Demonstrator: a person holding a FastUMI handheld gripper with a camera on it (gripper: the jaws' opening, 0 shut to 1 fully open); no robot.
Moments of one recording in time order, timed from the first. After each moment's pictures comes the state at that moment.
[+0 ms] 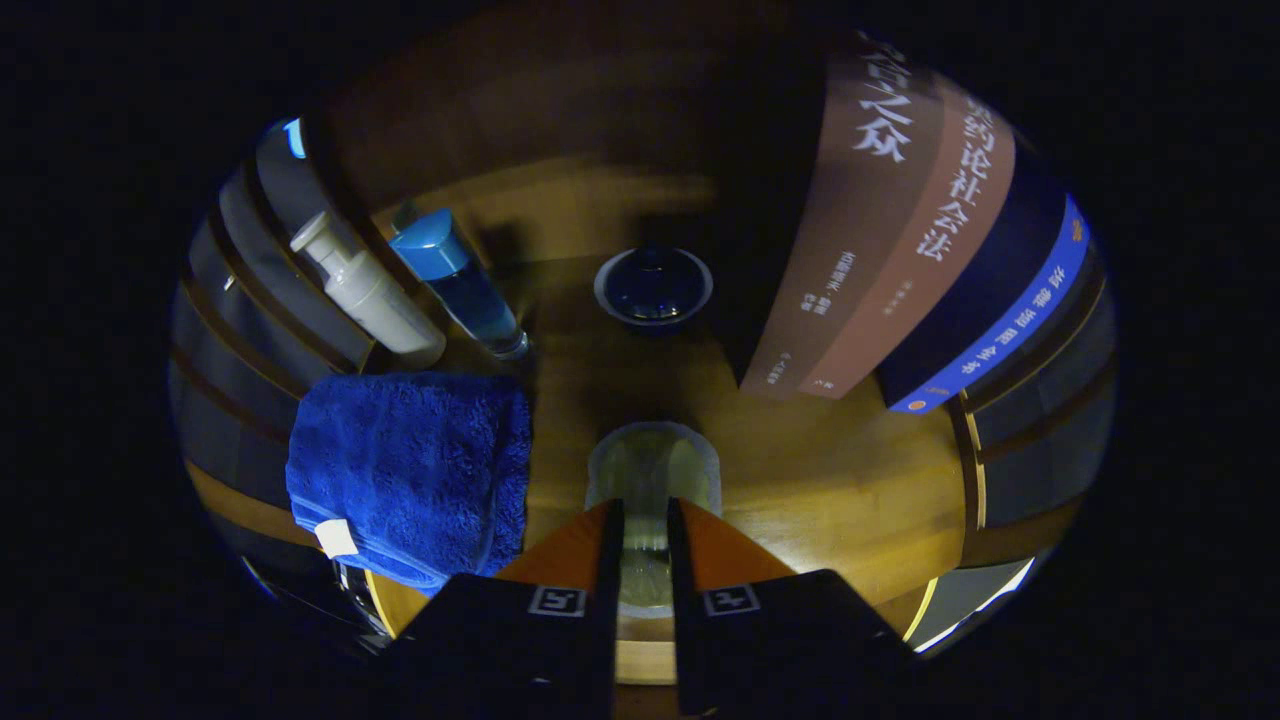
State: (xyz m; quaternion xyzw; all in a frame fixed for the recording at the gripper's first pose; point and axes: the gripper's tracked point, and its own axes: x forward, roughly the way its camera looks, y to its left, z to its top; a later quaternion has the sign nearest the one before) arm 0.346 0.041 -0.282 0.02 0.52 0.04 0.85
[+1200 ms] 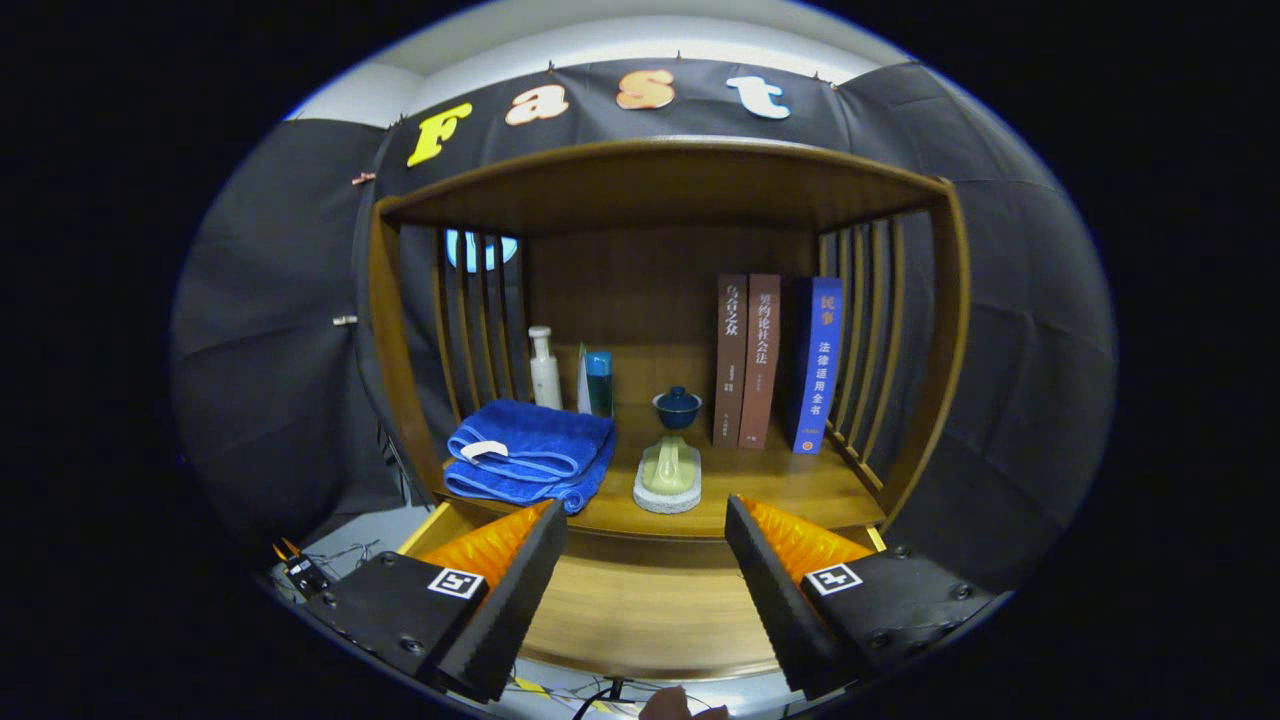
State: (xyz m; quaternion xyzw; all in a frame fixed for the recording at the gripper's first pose) arm 0.113 0.027 -0.165 0.02 0.13 0.07 0.99
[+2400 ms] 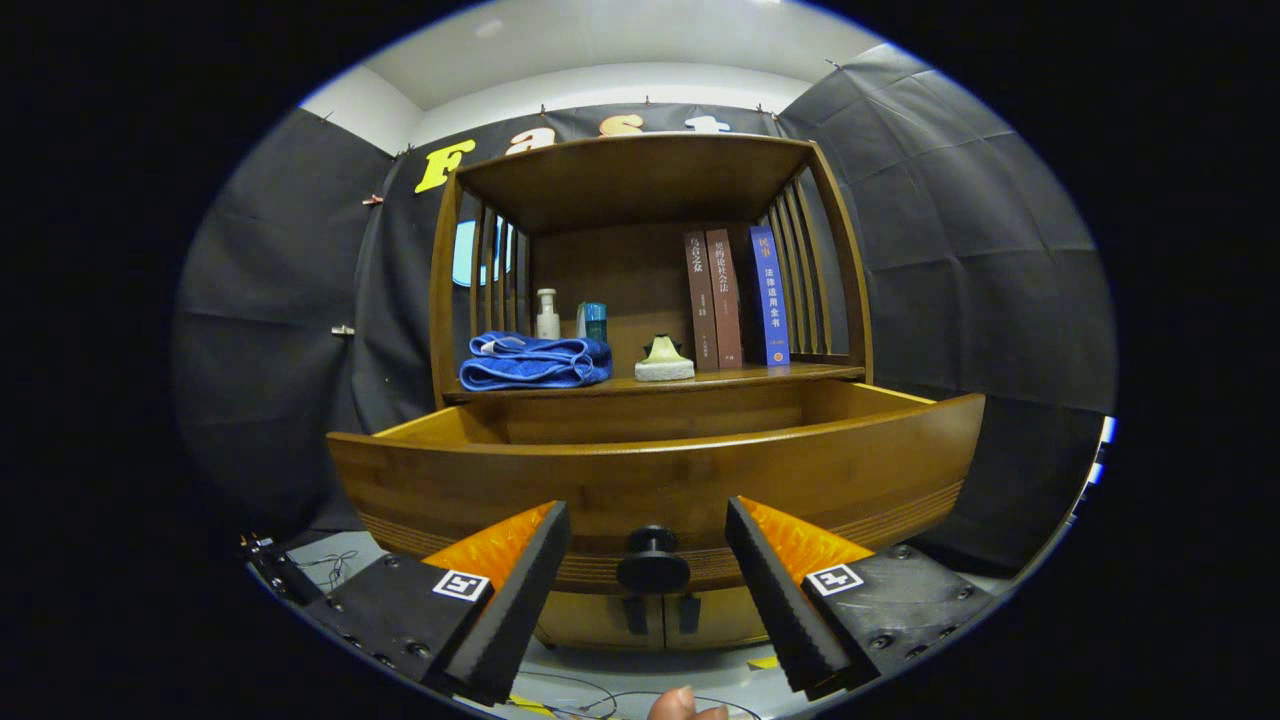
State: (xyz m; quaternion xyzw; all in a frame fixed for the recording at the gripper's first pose) arm 0.013 0.044 -0.340 0.04 0.05 0.03 1.00
